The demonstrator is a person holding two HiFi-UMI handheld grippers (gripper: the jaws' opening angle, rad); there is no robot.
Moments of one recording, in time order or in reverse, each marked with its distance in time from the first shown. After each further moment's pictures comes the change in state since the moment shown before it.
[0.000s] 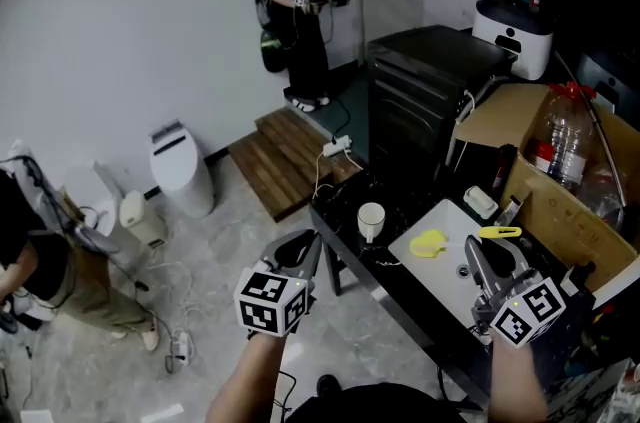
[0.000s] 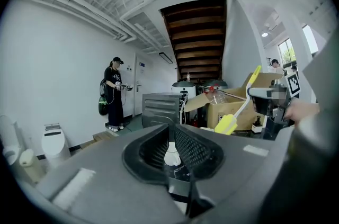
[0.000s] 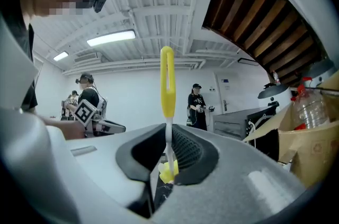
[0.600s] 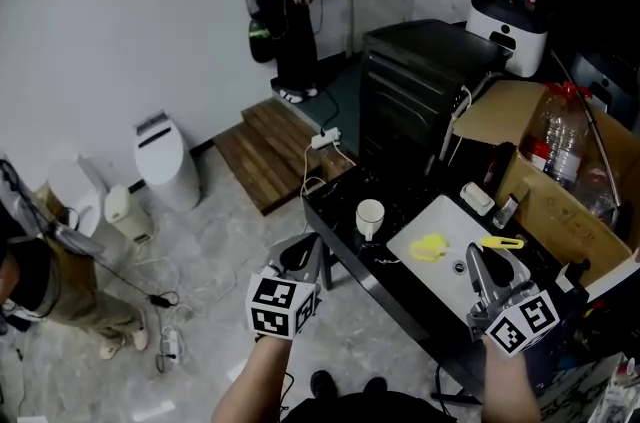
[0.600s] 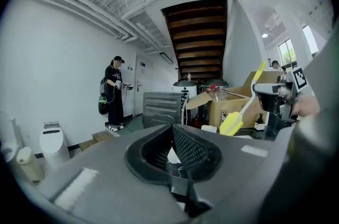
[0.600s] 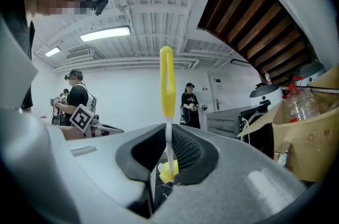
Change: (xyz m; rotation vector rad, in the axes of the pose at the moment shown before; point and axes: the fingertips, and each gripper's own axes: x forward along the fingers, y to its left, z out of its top) left arm 0.017 0.014 -0.029 -0.008 -0.012 -0.002; right arm 0.002 0.005 -0.019 0.007 0.006 -0.088
